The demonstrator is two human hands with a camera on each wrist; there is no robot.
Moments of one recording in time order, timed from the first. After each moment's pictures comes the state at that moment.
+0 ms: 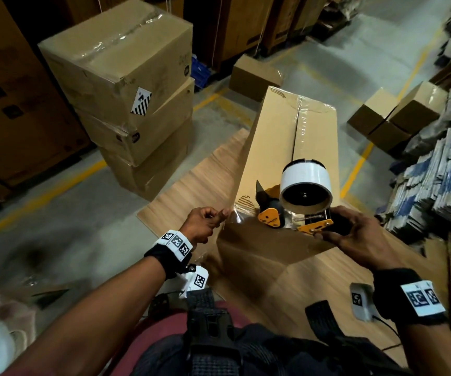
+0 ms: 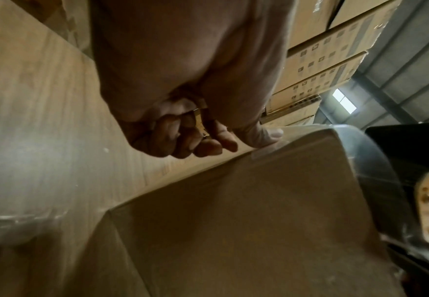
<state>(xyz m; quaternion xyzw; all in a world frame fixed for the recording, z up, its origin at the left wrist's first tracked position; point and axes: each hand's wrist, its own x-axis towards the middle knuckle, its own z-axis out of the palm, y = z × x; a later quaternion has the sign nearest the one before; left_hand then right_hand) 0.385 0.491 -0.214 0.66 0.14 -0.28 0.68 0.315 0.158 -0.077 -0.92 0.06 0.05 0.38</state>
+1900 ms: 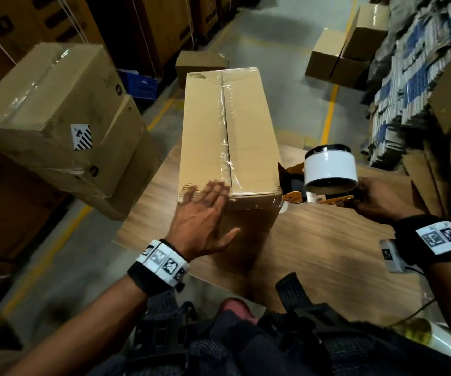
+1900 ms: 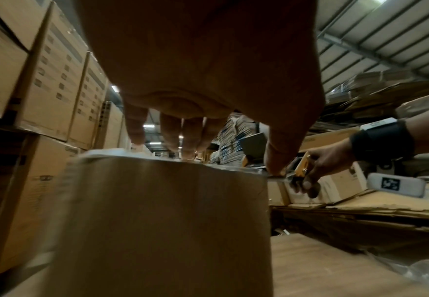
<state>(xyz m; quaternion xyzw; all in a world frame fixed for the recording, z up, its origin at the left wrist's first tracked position) 0.335 0.410 -0.118 0.91 -0.40 -0.03 0.00 0.234 0.020 -0.094 -0.94 0.15 0.06 0.29</state>
